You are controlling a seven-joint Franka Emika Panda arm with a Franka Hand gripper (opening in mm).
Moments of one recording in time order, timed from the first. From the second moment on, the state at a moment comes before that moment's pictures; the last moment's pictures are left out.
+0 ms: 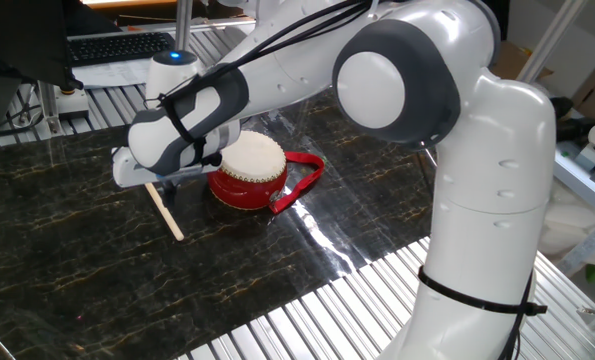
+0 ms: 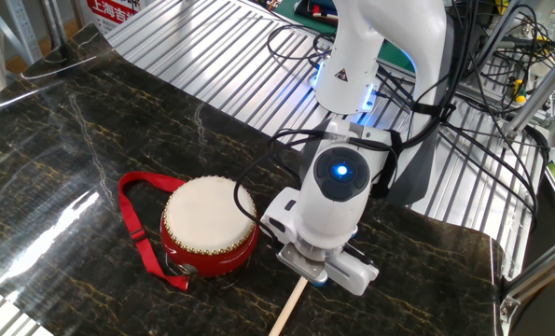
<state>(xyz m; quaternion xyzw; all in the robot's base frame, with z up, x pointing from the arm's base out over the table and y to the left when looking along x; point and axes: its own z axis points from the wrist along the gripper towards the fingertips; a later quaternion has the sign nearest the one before) 0.540 0.164 0.090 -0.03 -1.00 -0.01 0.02</state>
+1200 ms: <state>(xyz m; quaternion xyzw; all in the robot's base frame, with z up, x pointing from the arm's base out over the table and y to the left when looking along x) 0.540 0.168 0.076 -0.03 -1.00 -0.01 0.04</state>
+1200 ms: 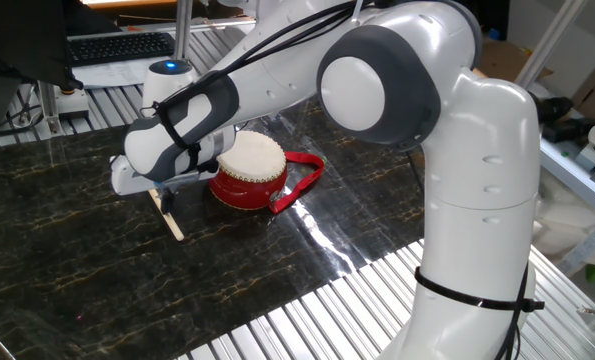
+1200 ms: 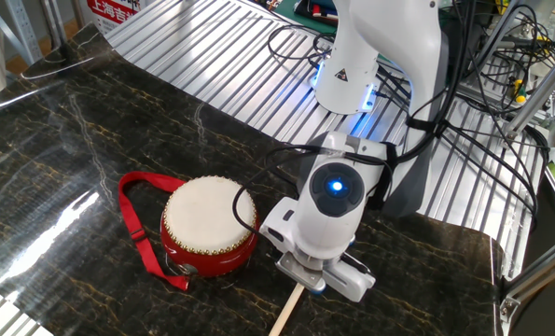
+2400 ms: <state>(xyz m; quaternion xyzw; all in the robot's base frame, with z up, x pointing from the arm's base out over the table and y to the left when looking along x) 0.540 0.168 0.077 -0.03 -1.00 -0.01 0.04</state>
